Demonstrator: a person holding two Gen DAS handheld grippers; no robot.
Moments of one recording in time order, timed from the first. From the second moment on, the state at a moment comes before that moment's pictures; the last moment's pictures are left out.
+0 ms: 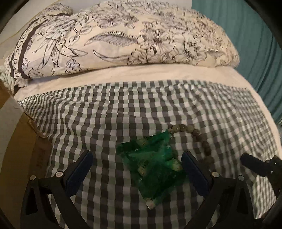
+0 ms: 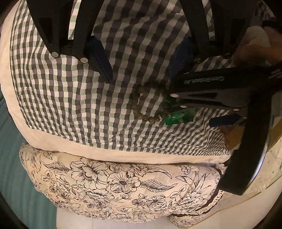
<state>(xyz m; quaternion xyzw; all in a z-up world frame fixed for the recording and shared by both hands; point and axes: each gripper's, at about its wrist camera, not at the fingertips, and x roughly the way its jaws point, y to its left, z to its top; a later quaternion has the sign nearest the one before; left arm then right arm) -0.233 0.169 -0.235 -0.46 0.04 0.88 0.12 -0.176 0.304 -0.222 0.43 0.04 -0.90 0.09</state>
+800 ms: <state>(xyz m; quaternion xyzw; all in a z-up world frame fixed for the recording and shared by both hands) -0.233 0.135 -0.222 -0.46 0.04 0.88 0.11 -0.224 0.254 -0.257 0.46 0.07 -0.88 0.08</state>
